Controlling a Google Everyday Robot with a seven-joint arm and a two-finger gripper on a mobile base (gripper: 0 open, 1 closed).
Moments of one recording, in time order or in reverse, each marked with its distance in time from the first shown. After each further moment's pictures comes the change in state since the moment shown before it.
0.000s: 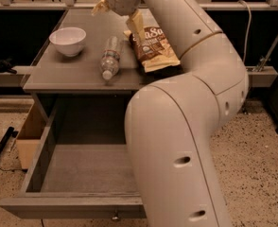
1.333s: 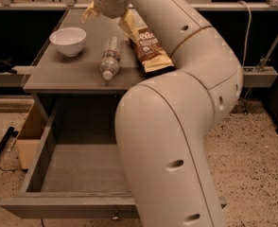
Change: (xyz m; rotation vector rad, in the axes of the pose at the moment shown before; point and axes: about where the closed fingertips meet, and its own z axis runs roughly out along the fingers) arm -0.015 -0.017 0.010 -0.043 0.029 -0.196
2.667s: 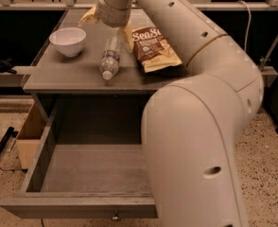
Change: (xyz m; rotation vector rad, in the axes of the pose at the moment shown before) arm -0.013 -0.007 0.017 0.160 -0.063 0.014
